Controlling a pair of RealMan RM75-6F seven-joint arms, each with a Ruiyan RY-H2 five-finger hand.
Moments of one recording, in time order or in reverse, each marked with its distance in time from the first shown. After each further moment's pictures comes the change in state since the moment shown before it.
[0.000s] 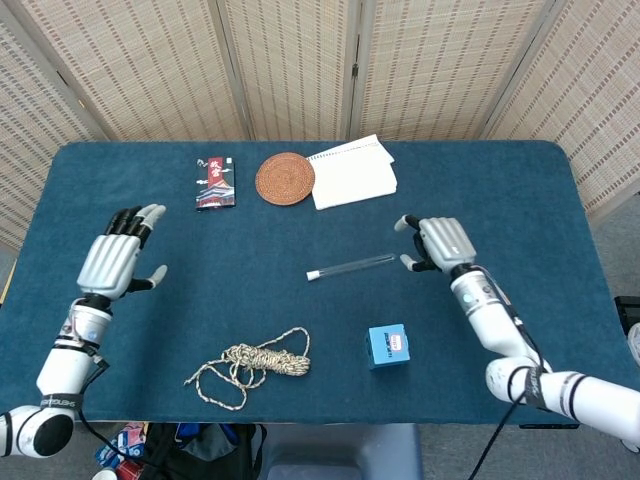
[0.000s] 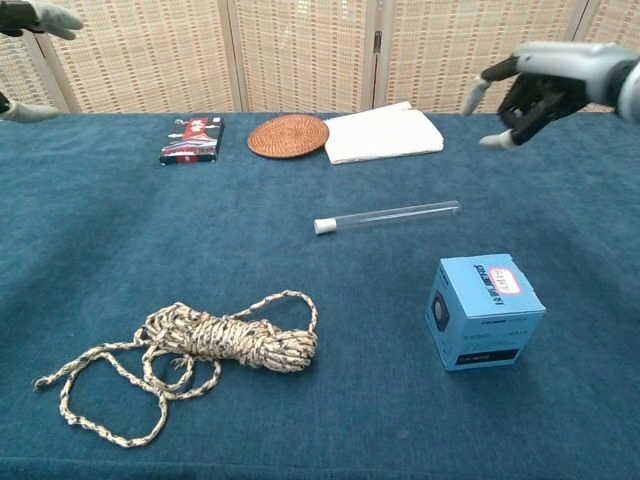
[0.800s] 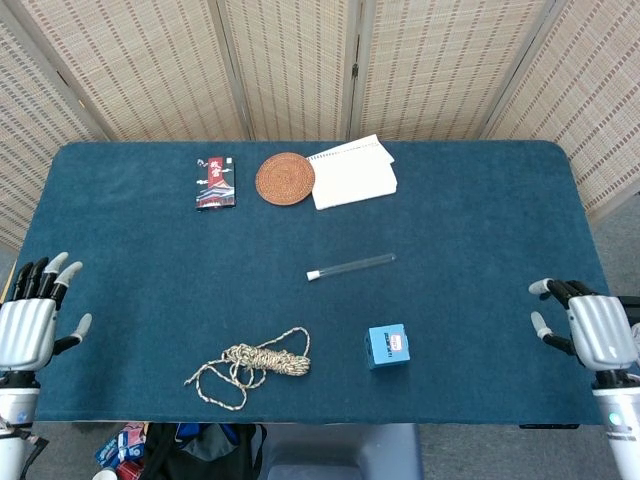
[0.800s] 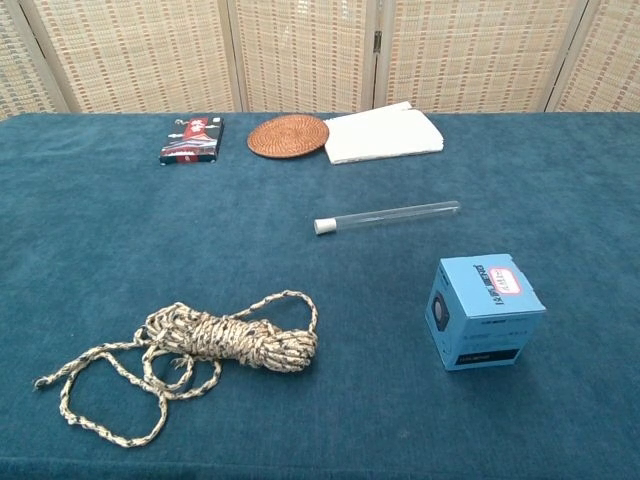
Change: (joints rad) left arm 0.349 0.022 0.158 -0.012 0.256 0.383 -0.001; right arm -0.554 0.276 -0.235 -0.215 -0.450 0.617 0.127
